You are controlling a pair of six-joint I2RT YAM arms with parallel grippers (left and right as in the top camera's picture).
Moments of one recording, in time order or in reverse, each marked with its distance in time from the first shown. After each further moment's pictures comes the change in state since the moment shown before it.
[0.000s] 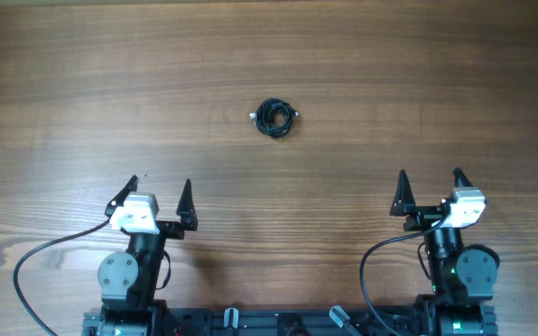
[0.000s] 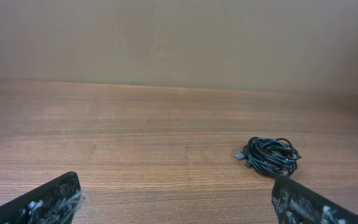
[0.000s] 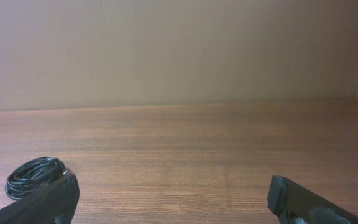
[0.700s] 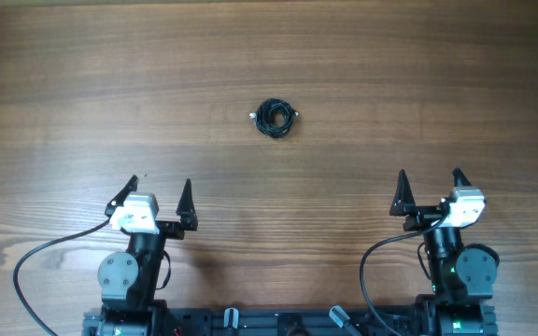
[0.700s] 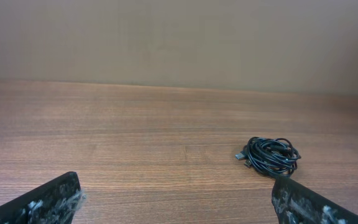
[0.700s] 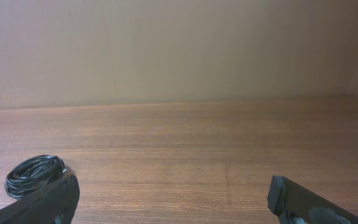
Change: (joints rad) left arm 0.000 0.000 0.000 0.000 0.000 0.000; right arm 0.000 0.010 0.000 0.000 0.000 0.000
